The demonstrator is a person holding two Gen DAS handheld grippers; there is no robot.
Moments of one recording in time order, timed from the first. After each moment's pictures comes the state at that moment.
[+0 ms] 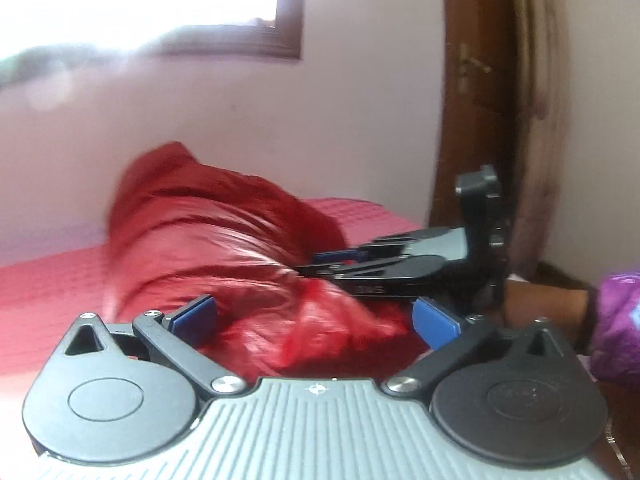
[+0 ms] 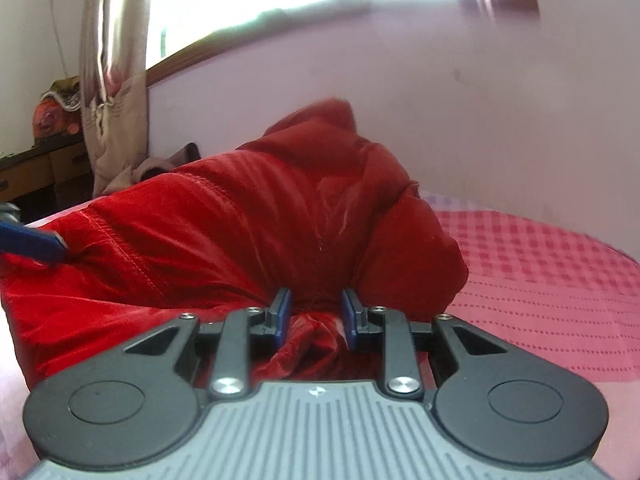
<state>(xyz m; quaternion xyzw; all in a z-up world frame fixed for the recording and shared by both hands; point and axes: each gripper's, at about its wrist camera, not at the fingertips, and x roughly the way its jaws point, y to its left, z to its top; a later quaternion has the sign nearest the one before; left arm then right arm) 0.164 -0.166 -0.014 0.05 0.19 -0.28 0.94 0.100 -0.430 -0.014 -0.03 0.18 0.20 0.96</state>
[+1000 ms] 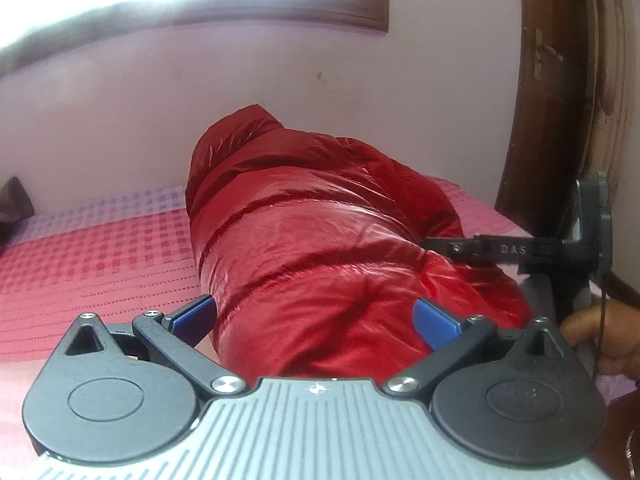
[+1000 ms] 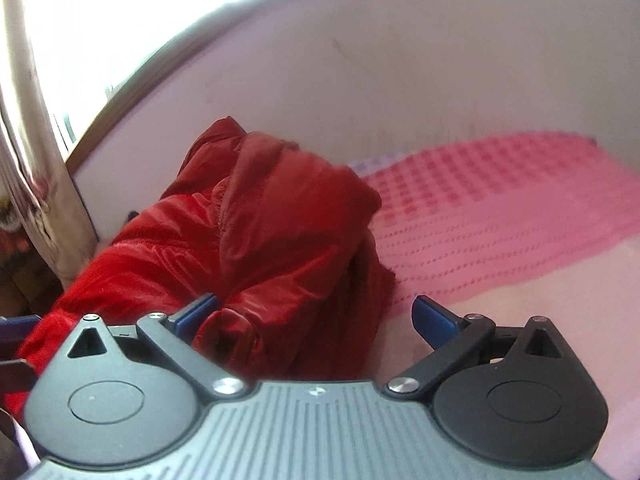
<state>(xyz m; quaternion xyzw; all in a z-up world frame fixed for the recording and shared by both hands) 0.205 -0.114 -0.010 0.03 0.26 -0.21 0.94 0.106 -0.455 -0.030 0.18 0.21 0.12 0.95</state>
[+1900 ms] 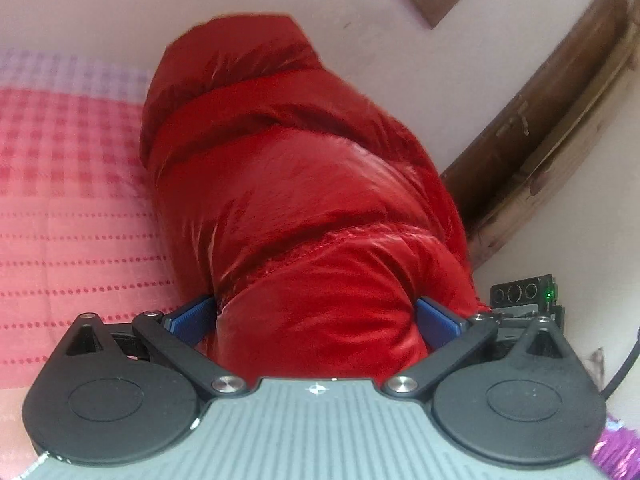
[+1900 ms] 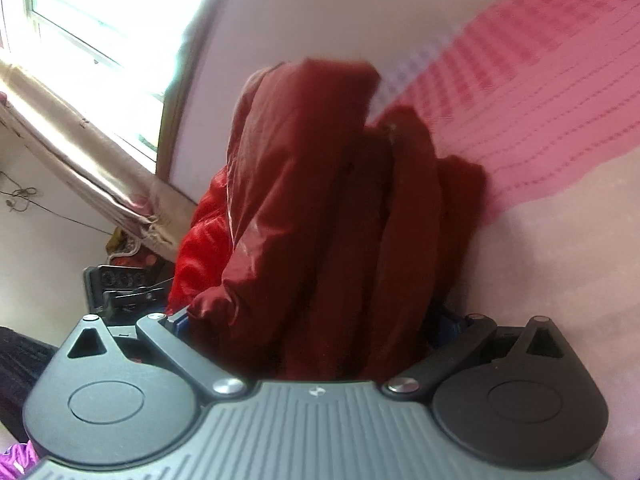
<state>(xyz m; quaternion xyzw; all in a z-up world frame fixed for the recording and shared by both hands) 0.363 -0.043 -0.062 -0.18 0.39 -0.37 0.82 0.158 -0.478 -0.067 0.35 0.31 0.31 0.83</state>
